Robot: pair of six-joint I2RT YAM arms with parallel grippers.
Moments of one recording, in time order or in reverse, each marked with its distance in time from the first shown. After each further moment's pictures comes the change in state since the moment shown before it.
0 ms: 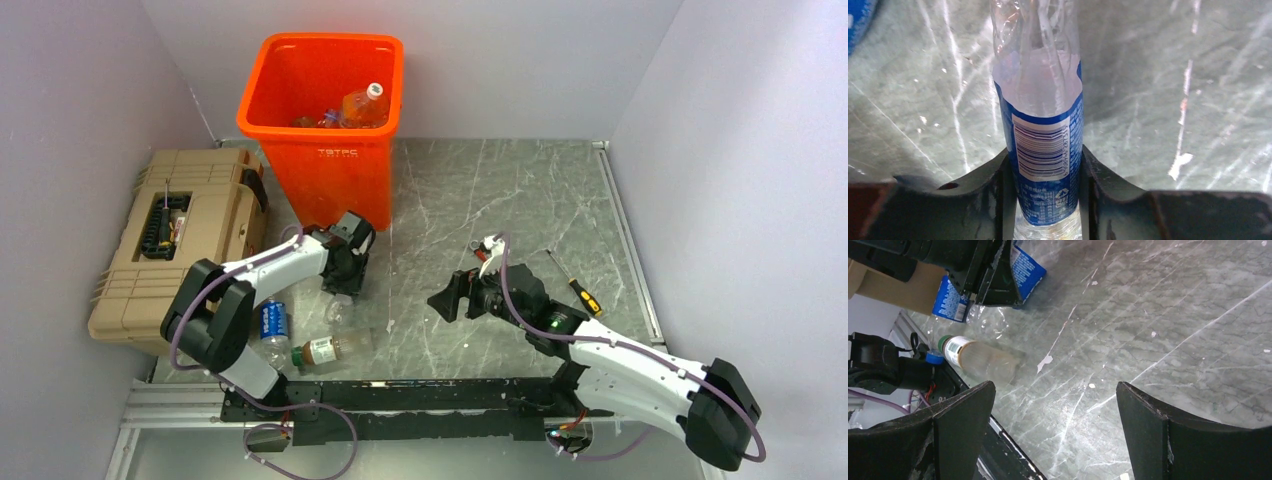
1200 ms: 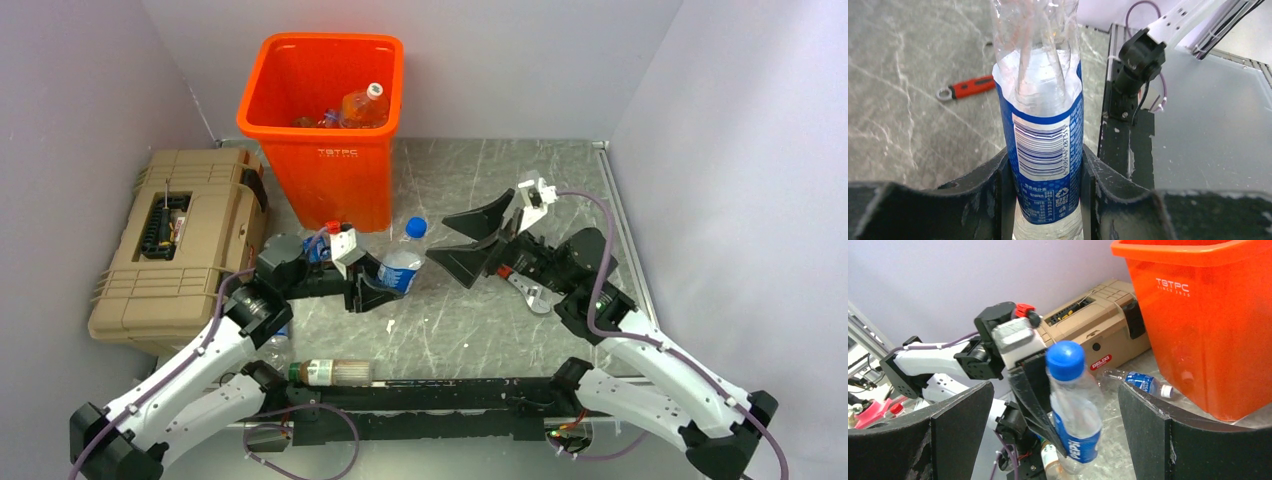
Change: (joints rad) left arm -0.093 -0.752 -0.304 0.702 0.856 0.252; right arm -0.067 -0.104 0.425 0.116 -0.308 -0.076
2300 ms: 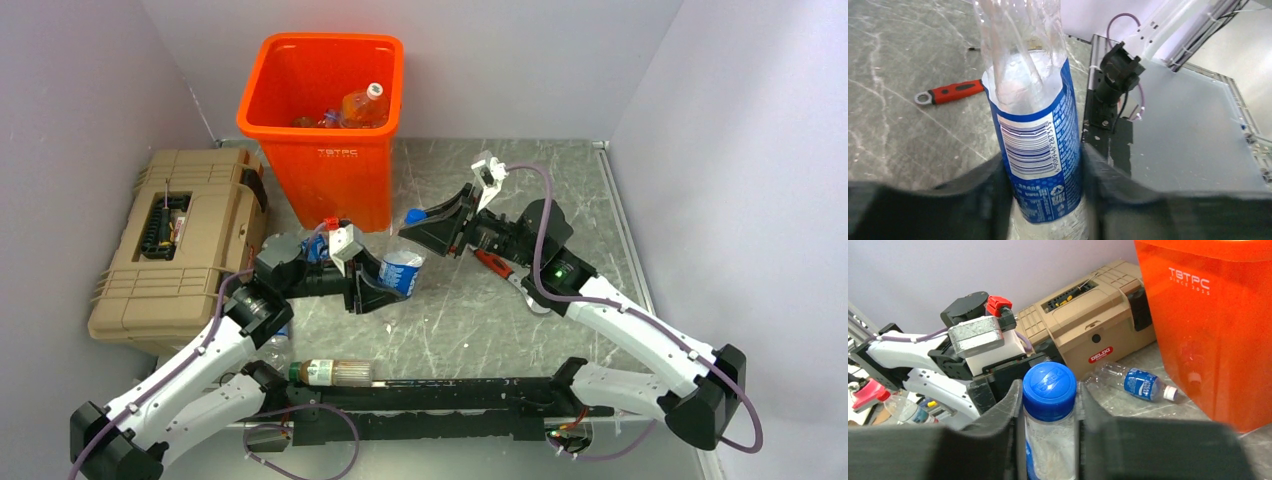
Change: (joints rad) left arm 0.003 -0.011 -0.002 0.073 0.044 -0.113; right arm 0.009 0.276 0.111 0.089 -0.092 -0.024
